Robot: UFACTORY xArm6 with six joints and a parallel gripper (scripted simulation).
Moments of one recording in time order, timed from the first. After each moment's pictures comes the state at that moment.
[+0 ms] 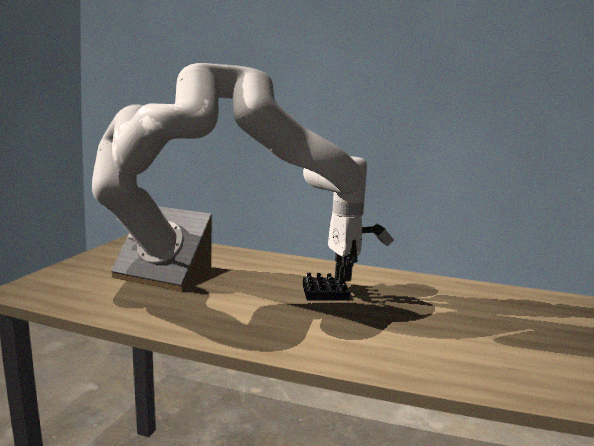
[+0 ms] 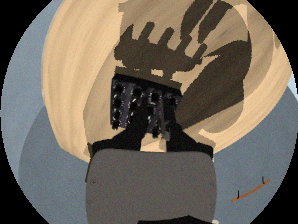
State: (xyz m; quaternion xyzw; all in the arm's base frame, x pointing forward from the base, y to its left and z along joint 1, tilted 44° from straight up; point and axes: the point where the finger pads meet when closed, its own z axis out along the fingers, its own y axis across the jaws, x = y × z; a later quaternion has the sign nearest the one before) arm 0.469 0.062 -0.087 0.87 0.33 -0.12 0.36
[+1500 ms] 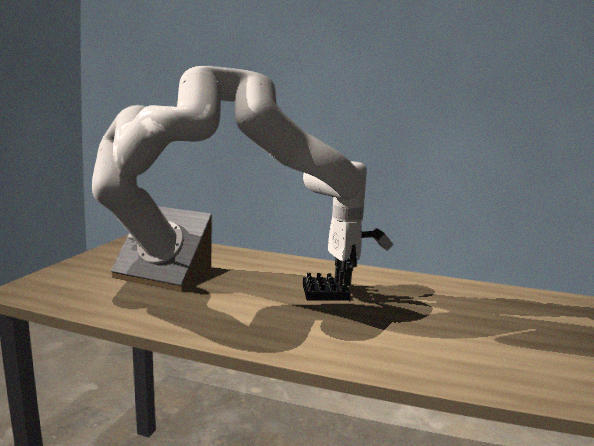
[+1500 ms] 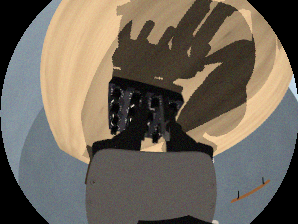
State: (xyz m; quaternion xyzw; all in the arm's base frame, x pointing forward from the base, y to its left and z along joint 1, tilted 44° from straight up) arm 0.470 0.054 -0.095 0.87 0.33 -0.12 0.36
